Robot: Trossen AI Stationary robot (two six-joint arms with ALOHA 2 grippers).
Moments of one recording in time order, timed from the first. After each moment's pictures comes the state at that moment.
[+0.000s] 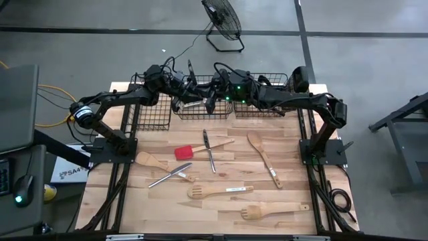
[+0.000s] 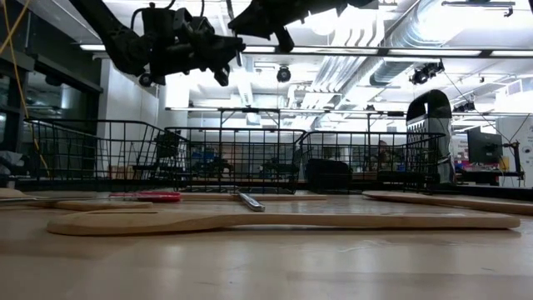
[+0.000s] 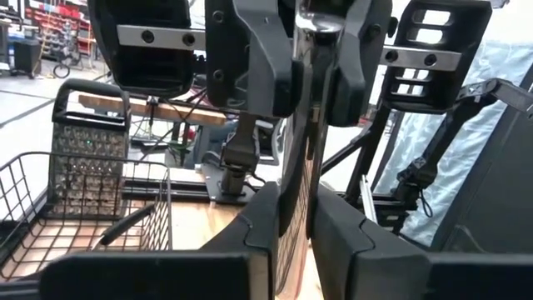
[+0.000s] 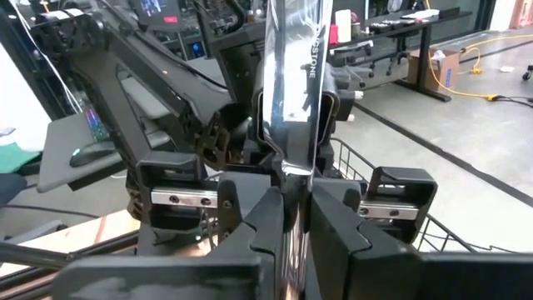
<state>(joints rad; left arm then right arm) 0.73 1.49 0.82 0.92 1.06 -0.37 -0.28 1.73 1.49 0.11 0.00 0.19</state>
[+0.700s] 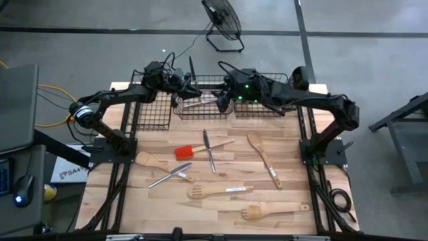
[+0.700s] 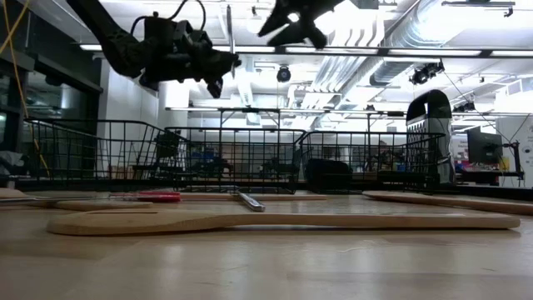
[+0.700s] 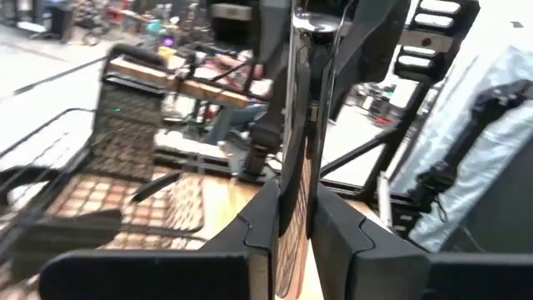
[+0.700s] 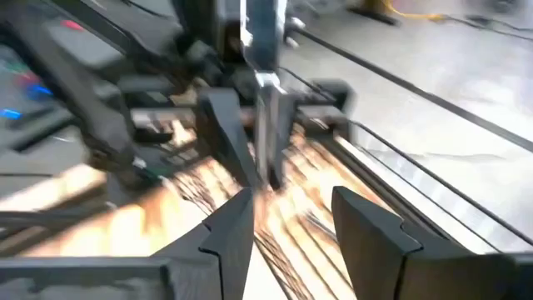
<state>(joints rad) 0.81 1.49 0.82 0.79 1.06 -0.35 -0.27 1.59 1.49 -0.30 0.14 0.28</state>
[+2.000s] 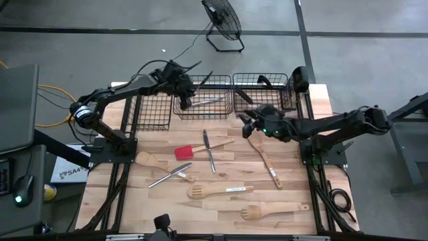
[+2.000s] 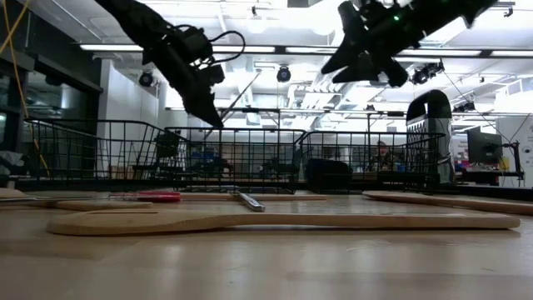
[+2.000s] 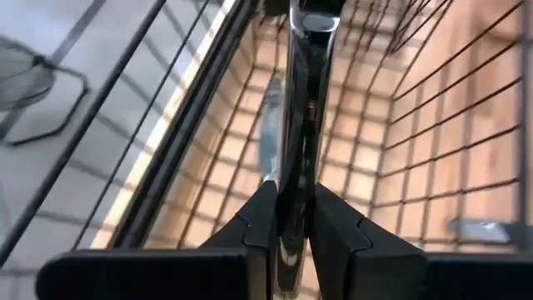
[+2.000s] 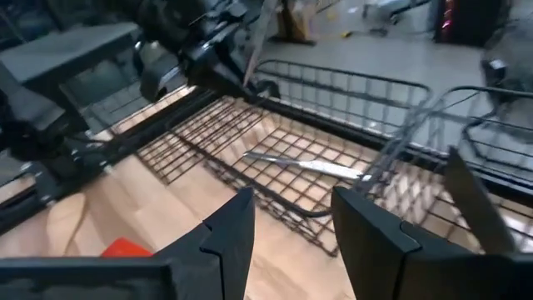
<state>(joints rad) 0.73 1.49 1.09 -0.37 0.19 0.33 0.02 1.19 0.68 0.14 0.66 0.53</state>
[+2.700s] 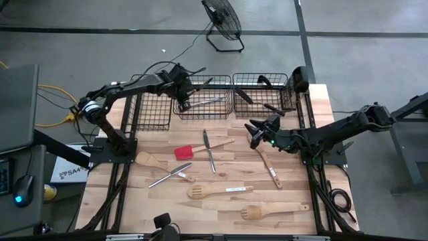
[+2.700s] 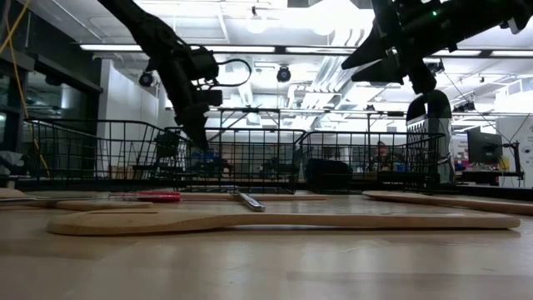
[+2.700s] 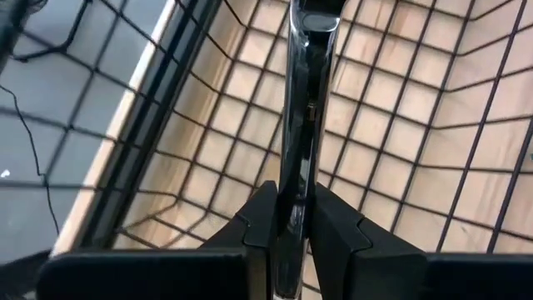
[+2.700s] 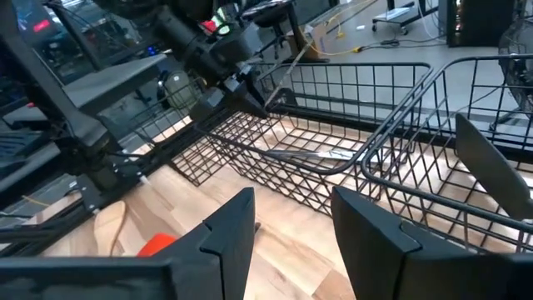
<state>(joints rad) 0.73 1.60 1.14 -0.53 0.05 0.34 0.20 1.10 0.51 0.28 0.81 0.63</state>
